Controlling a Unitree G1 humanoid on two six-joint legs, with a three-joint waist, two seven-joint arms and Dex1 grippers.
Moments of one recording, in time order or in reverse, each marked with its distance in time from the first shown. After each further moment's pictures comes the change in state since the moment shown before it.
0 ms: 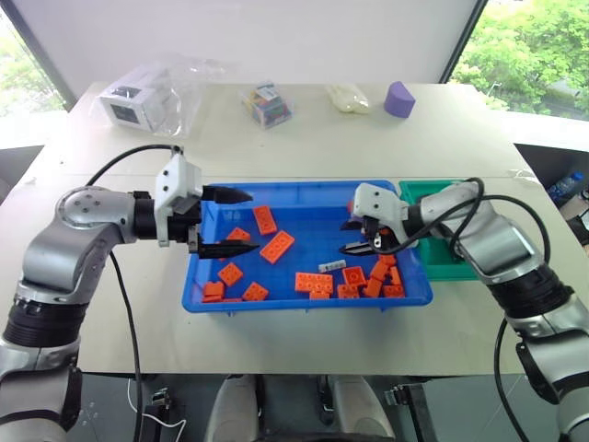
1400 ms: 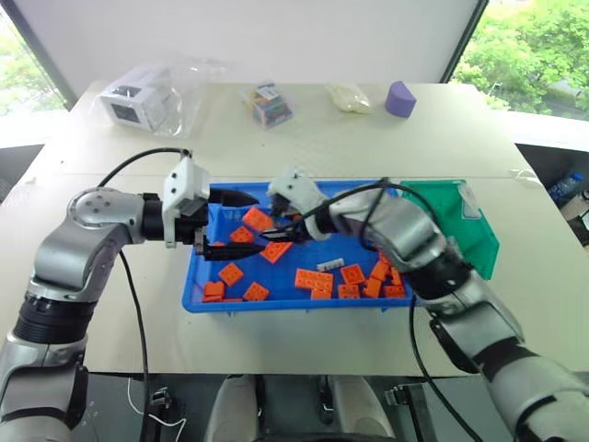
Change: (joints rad) left arm 0.000 -0.021 -0.028 0.015 0.001 -0.012 0.002; right arm -0.260 0.429 0.142 0.170 0.101 0.228 -0.462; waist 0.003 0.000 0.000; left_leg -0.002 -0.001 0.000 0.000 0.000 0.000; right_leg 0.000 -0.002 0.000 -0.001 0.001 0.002
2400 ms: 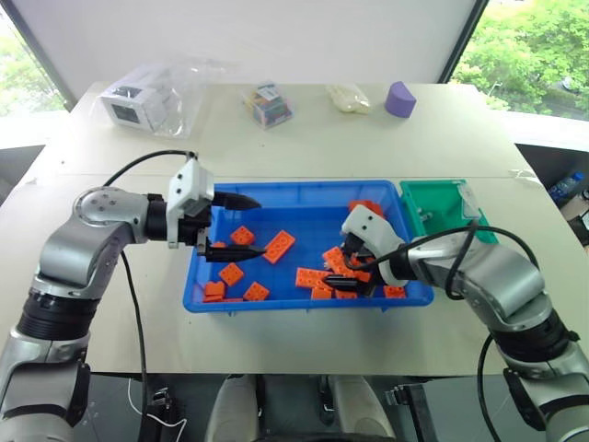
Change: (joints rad) left arm -0.033 -0.004 -0.029 0.021 0.007 0.020 -0.039; right arm 0.426 -0.353 -0.242 -0.593 0.194 0.422 -0.094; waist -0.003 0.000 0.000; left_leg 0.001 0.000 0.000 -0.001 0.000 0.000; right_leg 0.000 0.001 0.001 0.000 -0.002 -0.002
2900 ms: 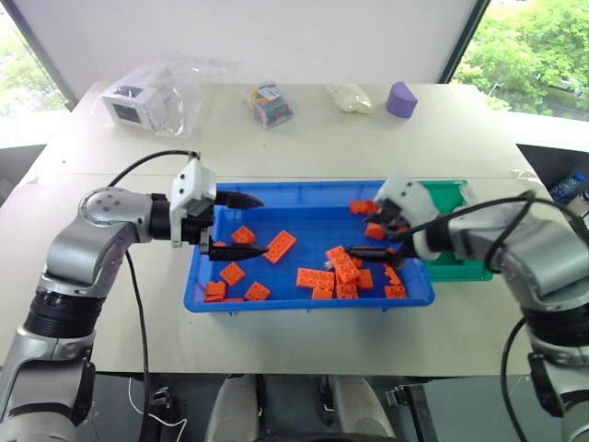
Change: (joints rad) left arm -0.006 -0.017 -0.009 0.028 0.012 -0.027 0.002; right arm -0.058 -0.026 -0.119 0.014 0.017 0.020 0.121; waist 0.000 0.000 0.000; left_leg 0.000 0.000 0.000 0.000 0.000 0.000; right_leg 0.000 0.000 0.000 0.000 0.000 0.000
